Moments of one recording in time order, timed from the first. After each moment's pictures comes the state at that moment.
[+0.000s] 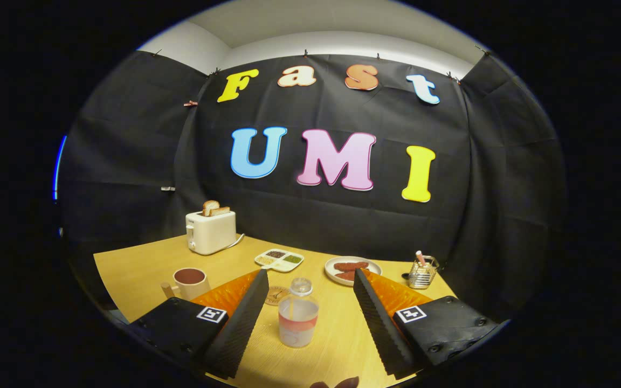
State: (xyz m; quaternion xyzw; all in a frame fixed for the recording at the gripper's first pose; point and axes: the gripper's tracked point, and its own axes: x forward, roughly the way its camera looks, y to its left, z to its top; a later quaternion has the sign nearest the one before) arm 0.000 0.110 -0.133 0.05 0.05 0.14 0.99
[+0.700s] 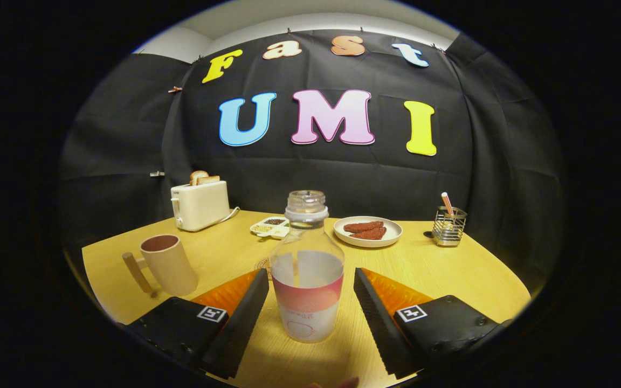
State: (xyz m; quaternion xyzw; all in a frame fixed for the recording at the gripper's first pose) arm 0.055 0.139 -0.254 0.08 0.10 0.12 0.98
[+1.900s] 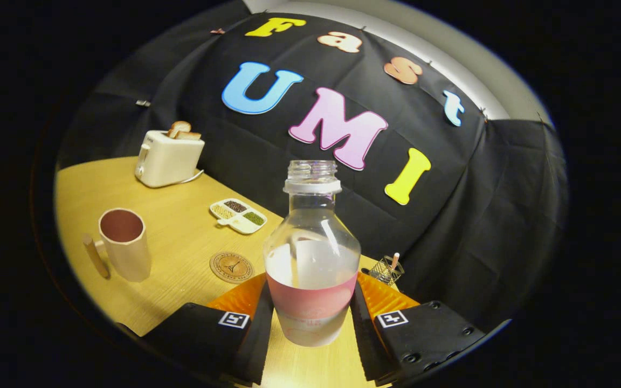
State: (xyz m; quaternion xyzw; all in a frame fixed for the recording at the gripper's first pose) arm 0.067 0.155 -0.171 -0.18 0.13 0.03 0.97
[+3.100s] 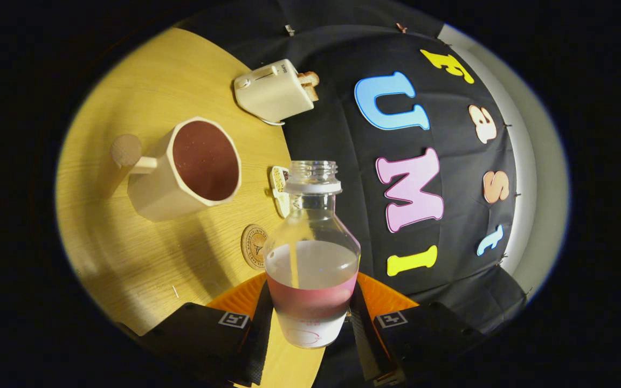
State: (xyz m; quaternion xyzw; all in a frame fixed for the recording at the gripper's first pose) arm 0.064 0.256 -0.199 -0.54 0.13 0.08 0.83
